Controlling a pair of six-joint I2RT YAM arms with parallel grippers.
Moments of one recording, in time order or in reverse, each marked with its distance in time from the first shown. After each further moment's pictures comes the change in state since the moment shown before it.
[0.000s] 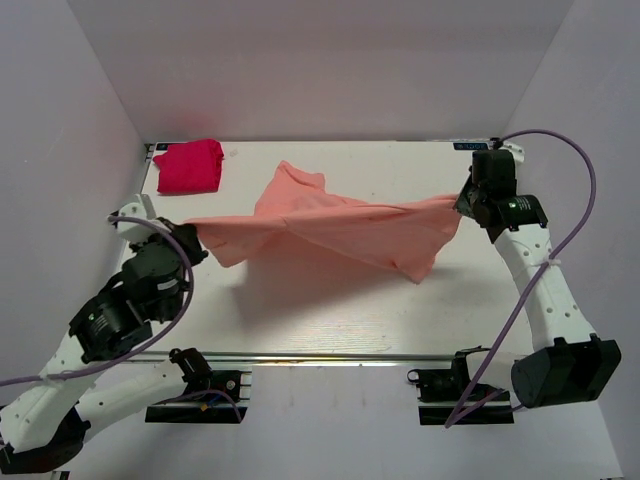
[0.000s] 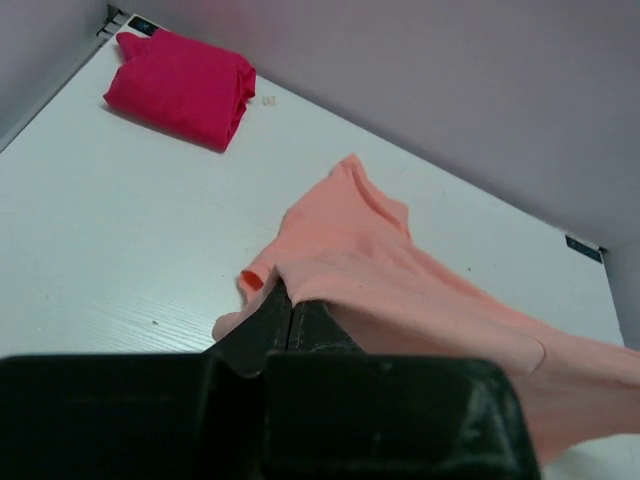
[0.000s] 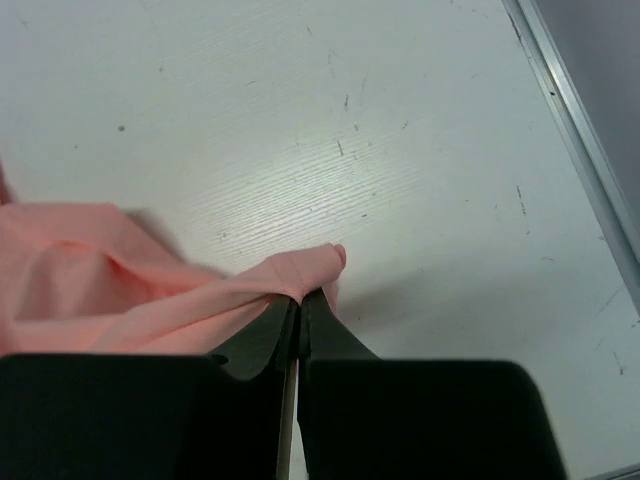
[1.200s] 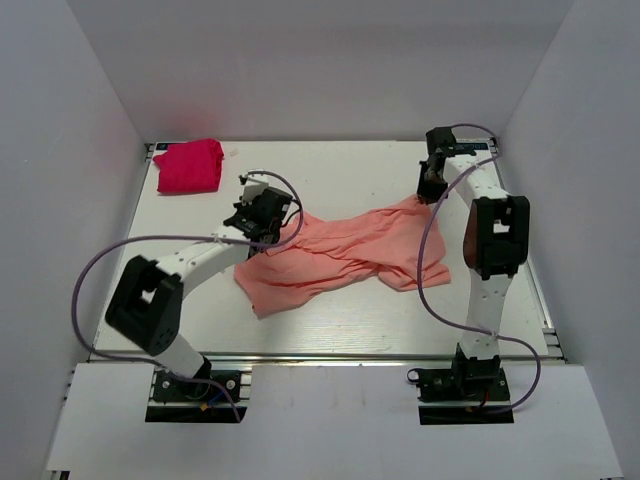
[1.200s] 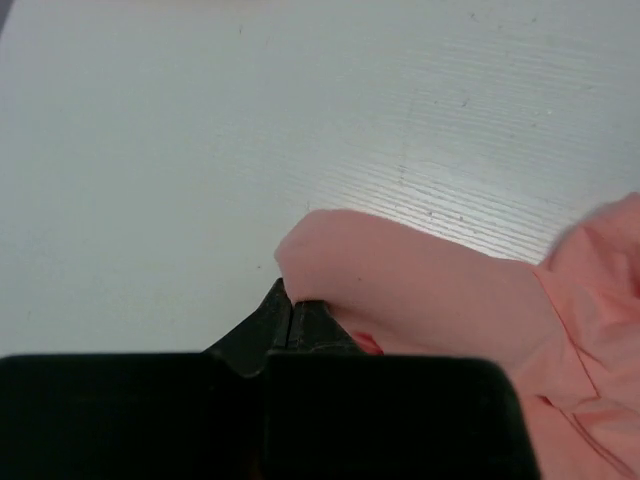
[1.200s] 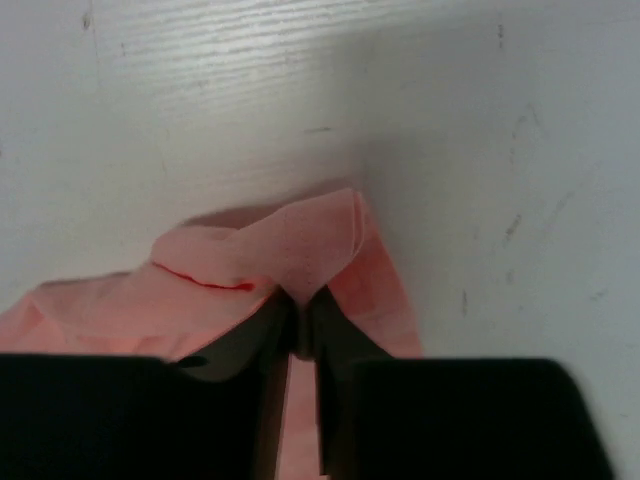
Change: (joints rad) left arm 0.275 0.856 -0.108 0.457 0.138 0.204; right arm -0.039 0.878 0.478 -0.013 -0.226 -0.165
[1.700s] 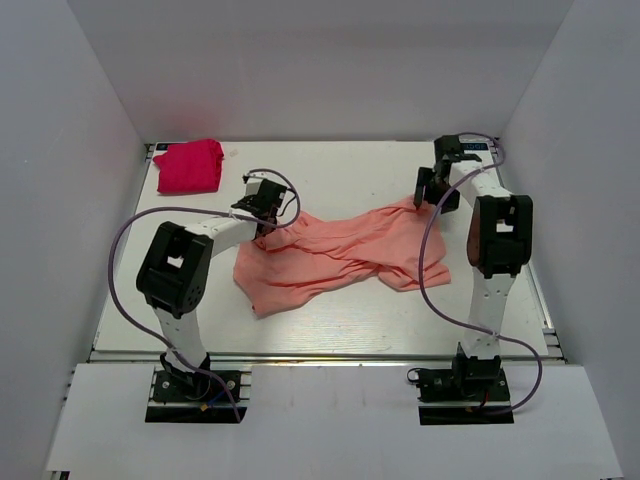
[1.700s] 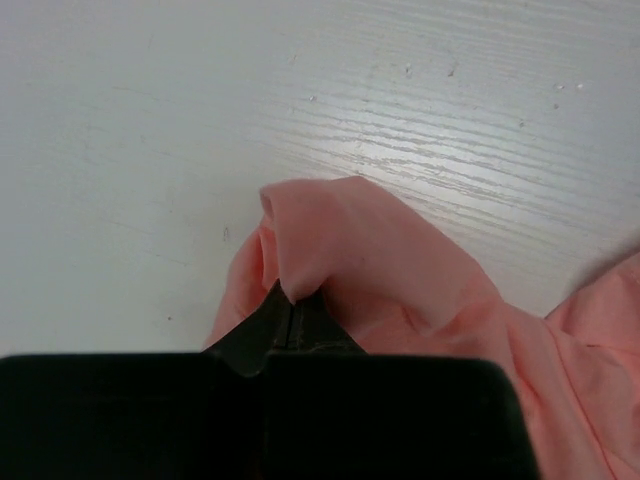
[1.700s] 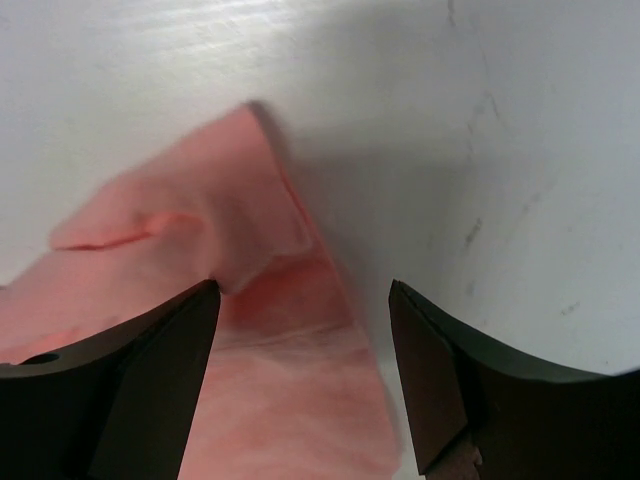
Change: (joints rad) left arm 0.150 0.318 0.135 0.056 0.244 0.002; right arm -0.041 0.068 -0.020 0.062 -0.034 -0.071
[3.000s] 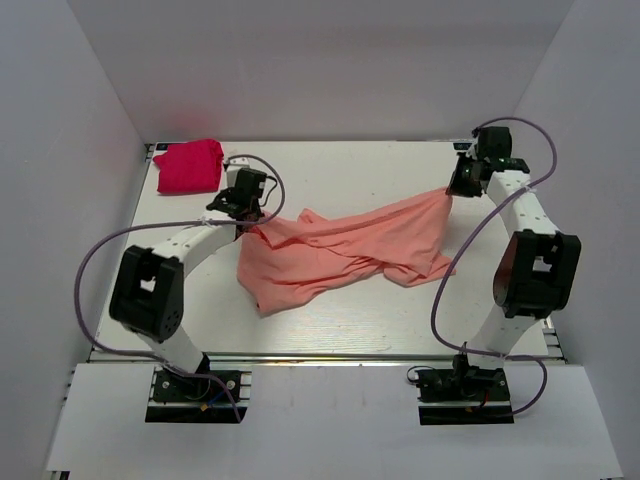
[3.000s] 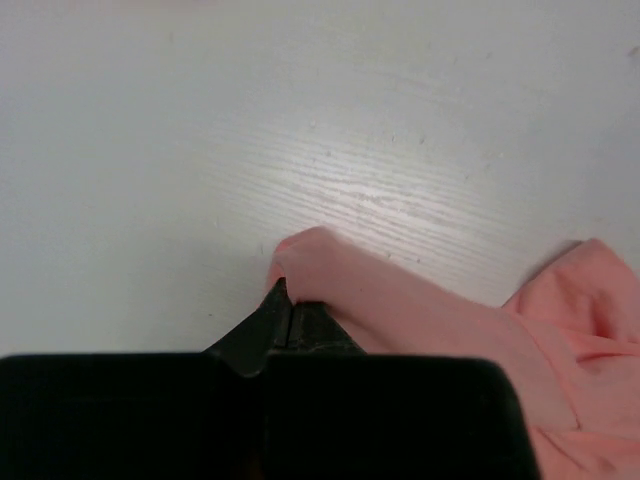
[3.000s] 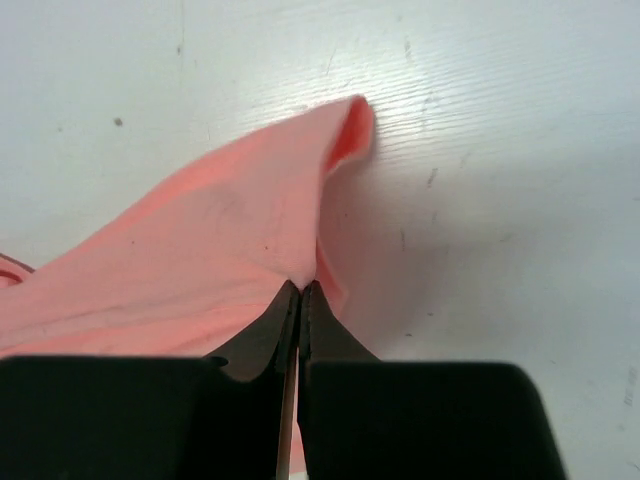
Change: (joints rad) left arm 0.063 -0.159 -0.041 0.007 0.092 0.002; right arm -0.121 -0.380 -0.255 0.122 -0.203 0.010
